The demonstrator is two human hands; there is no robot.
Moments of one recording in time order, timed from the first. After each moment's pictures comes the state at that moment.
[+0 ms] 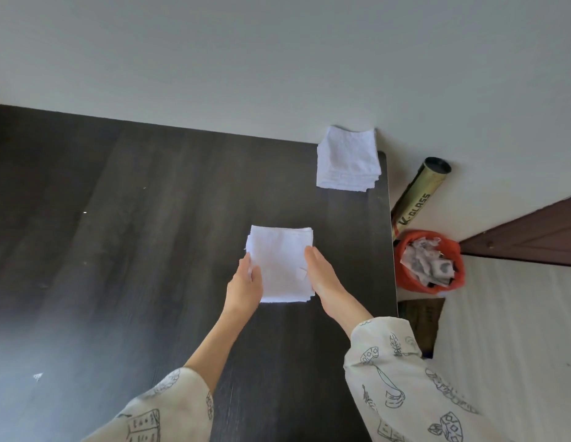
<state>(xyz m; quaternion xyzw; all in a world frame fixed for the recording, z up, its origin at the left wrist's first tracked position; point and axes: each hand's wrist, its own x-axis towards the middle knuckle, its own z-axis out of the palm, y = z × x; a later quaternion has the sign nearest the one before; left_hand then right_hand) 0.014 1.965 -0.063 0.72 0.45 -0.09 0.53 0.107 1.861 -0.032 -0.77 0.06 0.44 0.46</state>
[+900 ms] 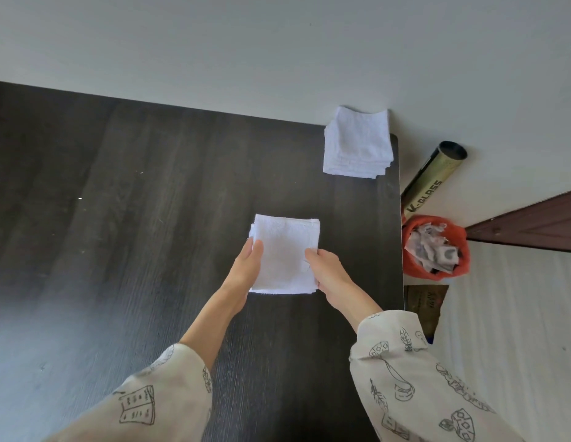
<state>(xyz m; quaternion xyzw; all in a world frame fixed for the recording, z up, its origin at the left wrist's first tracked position) 0.025 1.988 -0.075 0.58 0.44 -0.10 0.68 0.114 1.864 -0.041 -0.76 0.11 0.47 0.43</state>
